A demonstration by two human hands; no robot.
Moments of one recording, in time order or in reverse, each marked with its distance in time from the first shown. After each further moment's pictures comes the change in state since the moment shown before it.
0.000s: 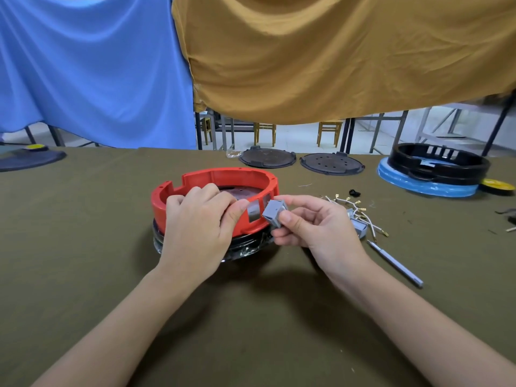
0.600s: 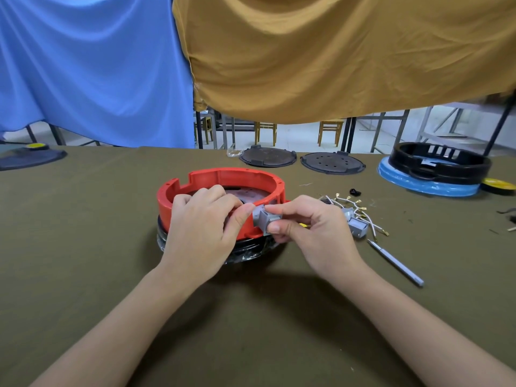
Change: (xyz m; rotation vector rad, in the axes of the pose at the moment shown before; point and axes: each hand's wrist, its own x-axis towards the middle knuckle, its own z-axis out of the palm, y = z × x) left_hand 0.000 0.002 0.000 -0.021 -0.064 0.050; right_hand 0.002 0.006 0.003 -0.299 -0.011 -0.217
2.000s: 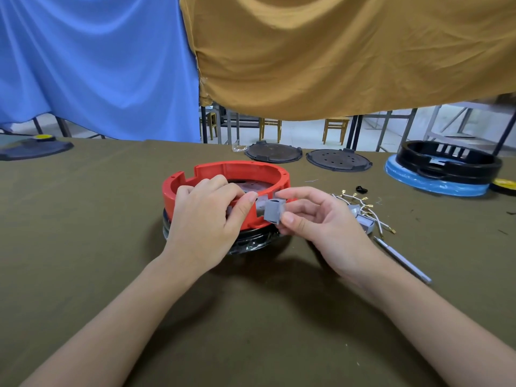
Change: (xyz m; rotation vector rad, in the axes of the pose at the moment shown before) left_hand 0.002 -0.003 -0.001 -0.083 0.048 -0.037; right_hand -0.001 -0.003 -0.010 0.228 -0.123 0.214
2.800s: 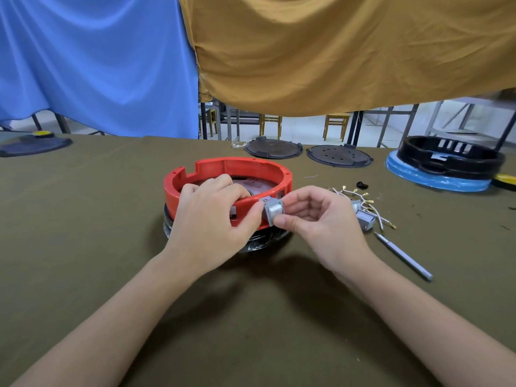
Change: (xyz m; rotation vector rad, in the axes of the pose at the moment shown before) left_hand -0.004 0.007 0.001 -0.007 -0.057 0.033; right_hand -0.001 0.002 0.008 -0.286 0.179 -0.102
